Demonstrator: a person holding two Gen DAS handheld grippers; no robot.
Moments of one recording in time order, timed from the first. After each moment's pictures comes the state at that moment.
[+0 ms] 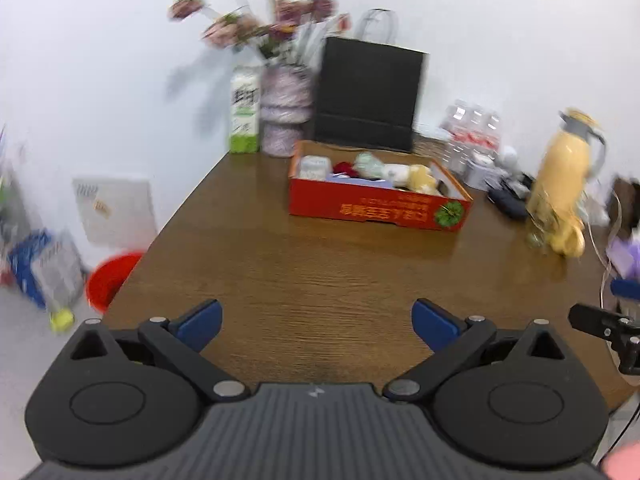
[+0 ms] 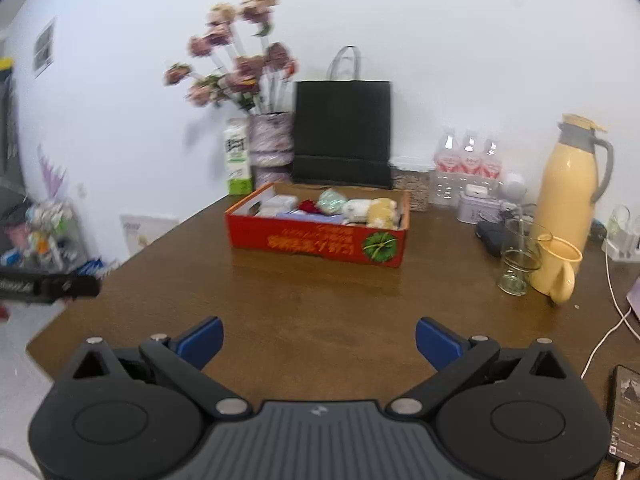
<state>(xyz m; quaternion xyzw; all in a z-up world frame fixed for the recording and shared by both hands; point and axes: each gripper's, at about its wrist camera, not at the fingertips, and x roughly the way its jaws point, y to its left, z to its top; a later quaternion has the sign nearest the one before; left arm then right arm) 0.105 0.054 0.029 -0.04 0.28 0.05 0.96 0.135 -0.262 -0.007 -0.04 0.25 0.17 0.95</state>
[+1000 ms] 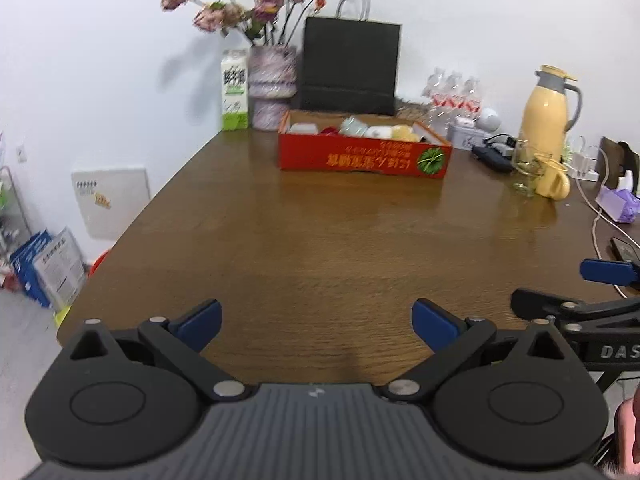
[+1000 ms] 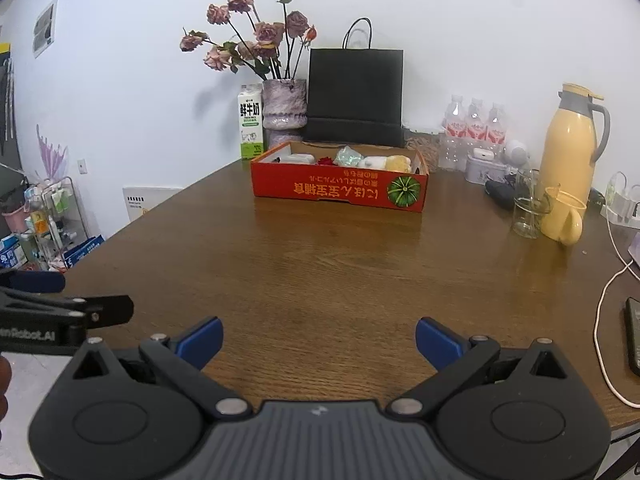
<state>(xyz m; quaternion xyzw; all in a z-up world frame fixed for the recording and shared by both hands) 0.039 0.031 -0.026 -0.02 0.29 0.04 0.96 0.078 -0.220 -0.061 -0.03 0.28 0.15 0.95</state>
